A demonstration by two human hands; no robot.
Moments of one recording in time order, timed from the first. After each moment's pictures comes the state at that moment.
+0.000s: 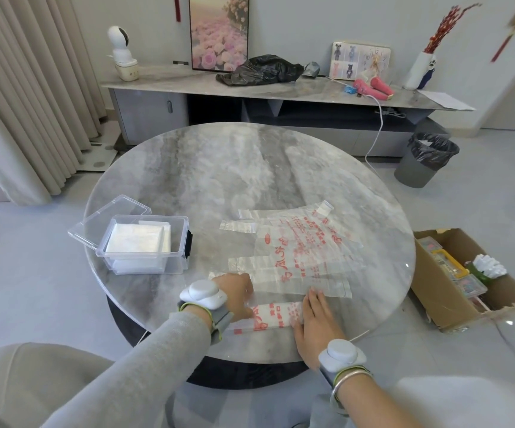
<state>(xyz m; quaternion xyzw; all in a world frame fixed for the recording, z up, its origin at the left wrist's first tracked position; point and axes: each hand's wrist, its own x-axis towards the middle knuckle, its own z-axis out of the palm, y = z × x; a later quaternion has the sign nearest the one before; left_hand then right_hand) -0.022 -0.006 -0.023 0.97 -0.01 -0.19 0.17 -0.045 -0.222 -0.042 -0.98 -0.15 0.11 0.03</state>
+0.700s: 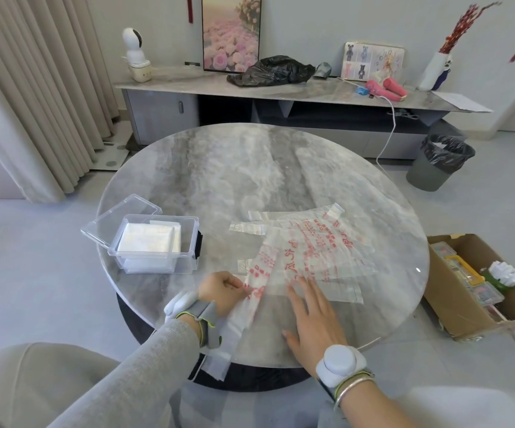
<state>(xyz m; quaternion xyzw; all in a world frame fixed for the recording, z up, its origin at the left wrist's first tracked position) -0.038 0.010 -0.030 0.80 0.25 -0.06 0.55 -0.049 -0.202 -0.032 -0.96 -0.26 -0.05 0.04</state>
